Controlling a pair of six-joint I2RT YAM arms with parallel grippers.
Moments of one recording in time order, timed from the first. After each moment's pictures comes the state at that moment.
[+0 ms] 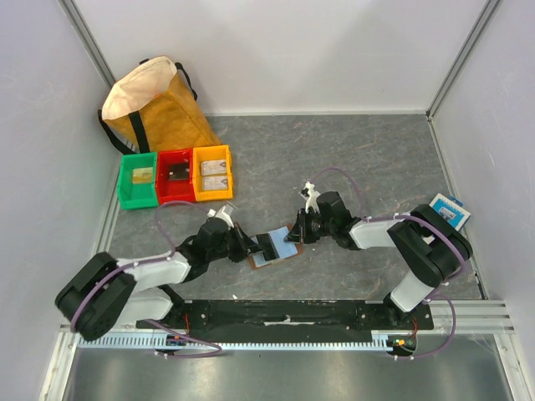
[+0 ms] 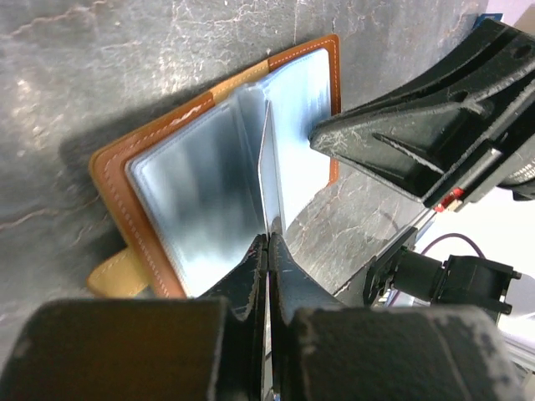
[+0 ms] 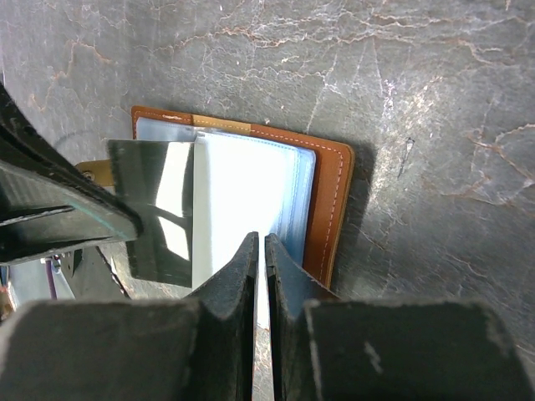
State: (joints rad) left arm -0.69 1.26 0.27 0.38 0.21 -1.11; right arm 0.62 1.65 0.57 0.38 -0.45 0.59
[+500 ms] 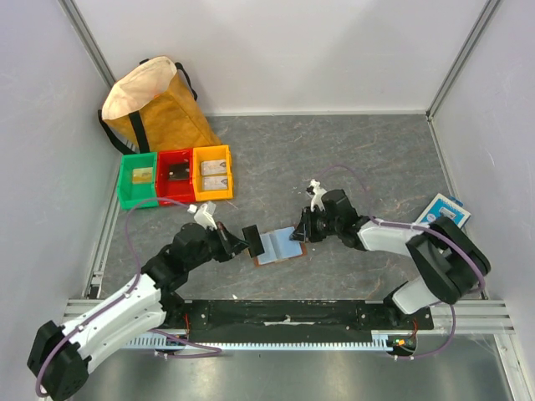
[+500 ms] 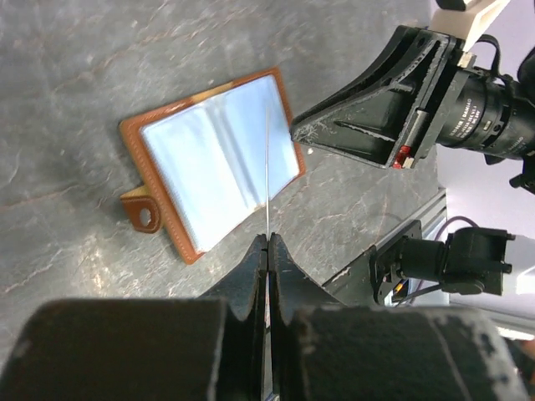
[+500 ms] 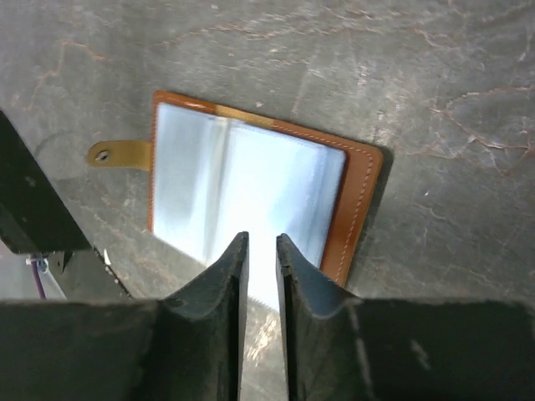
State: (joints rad) left arm -0.68 0.68 0.27 -0.05 0.11 -0.96; right arm 0.61 1.54 0.57 0.24 -0.41 0.55
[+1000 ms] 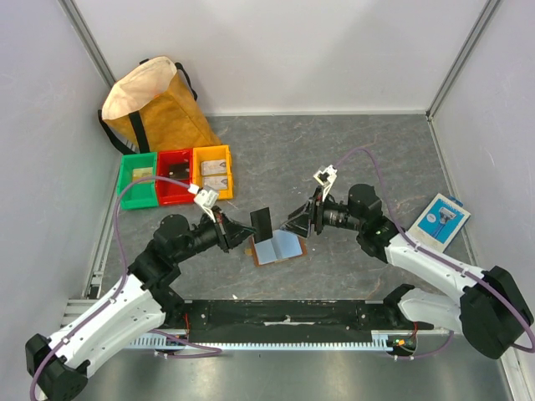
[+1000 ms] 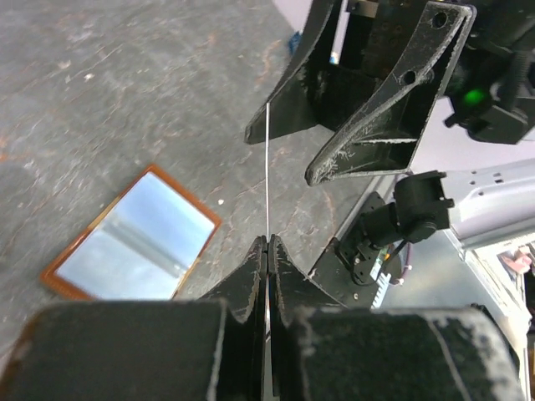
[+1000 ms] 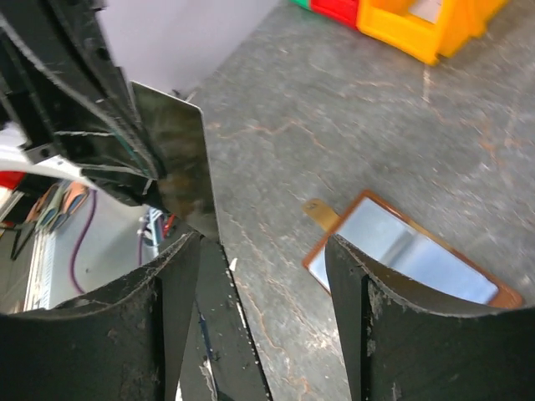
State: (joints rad) left arm -0.68 0.59 0.45 -0.03 0.28 -0.60; right arm 0.61 1.13 0.58 0.33 -0.62 0.49
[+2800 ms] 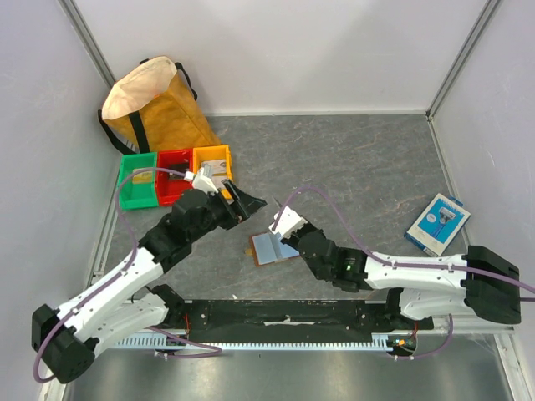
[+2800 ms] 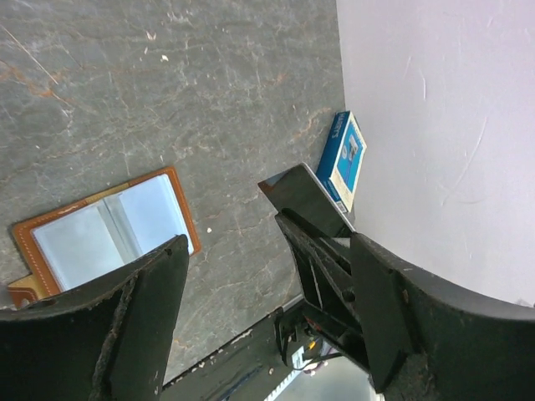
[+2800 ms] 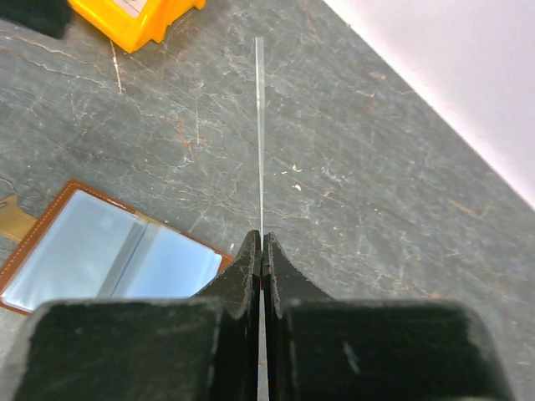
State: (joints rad) left arm -0.68 0.83 0.68 -0.17 0.01 -1.01; right arm 1.23 1.20 0.61 0.28 0.73 -0.23
